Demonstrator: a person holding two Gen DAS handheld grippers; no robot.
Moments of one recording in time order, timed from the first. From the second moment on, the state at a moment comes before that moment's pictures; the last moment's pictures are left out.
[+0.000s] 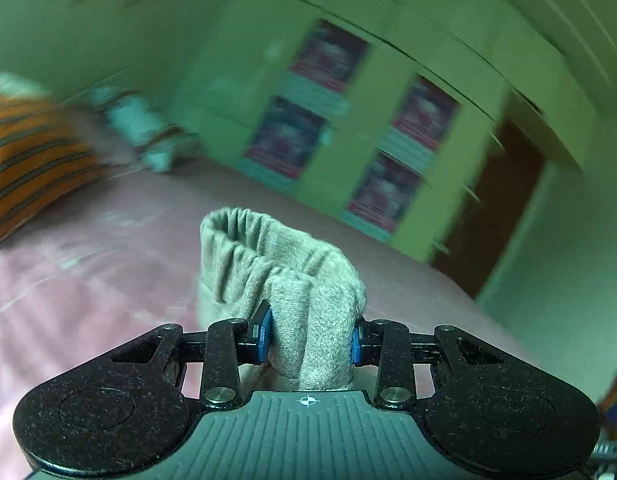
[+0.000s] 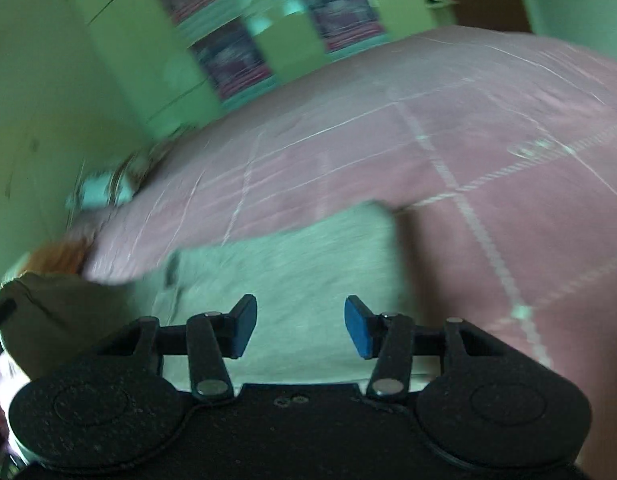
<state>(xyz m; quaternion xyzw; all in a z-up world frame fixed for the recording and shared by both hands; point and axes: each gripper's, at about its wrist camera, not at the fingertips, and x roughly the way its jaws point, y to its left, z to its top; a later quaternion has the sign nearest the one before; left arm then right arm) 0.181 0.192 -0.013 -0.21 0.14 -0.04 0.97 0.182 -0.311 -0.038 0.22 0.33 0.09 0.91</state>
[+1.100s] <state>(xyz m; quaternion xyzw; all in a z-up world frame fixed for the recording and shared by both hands) 0.088 0.086 -0.054 -0.07 0.31 -0.06 0.95 0.188 -0.333 -0.087 0.36 0.37 0.16 0.84</state>
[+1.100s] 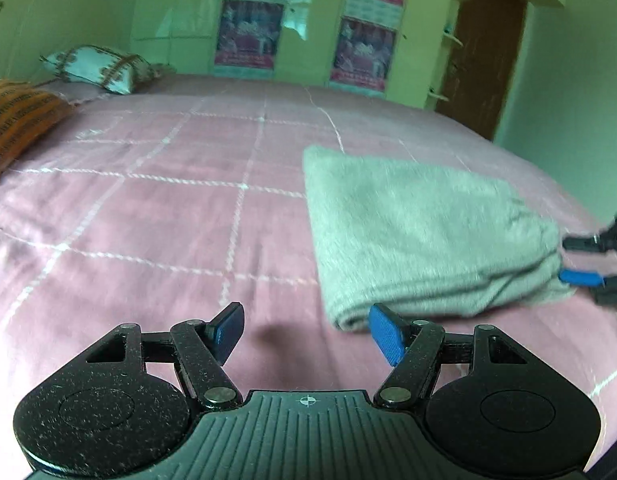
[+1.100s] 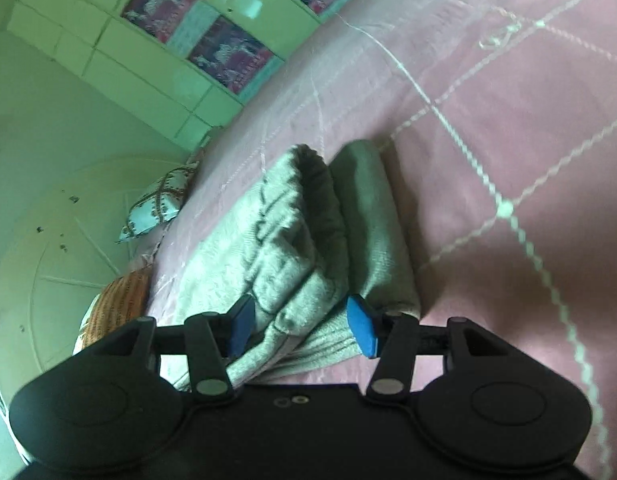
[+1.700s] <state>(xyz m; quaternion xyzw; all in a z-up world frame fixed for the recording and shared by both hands) 0.127 0.087 -0.085 -0.10 0.30 -0.08 0.95 0.213 -0.299 -0.095 0.39 0.40 0.12 0.82</state>
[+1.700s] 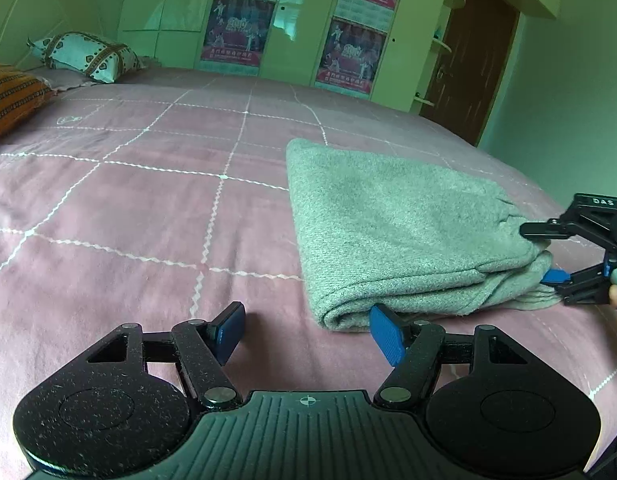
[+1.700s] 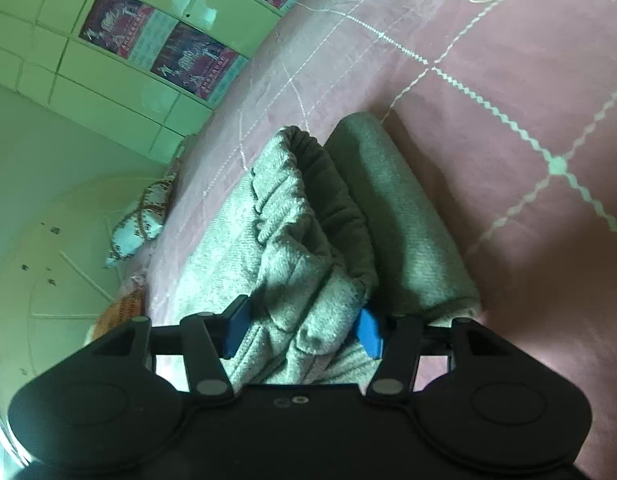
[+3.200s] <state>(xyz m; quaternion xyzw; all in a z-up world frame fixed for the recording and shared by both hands) 0.212 0.018 -0.029 -0.09 0.26 -0.14 0.95 0.229 -0.287 -0.024 0.11 0.35 0.19 0.91</state>
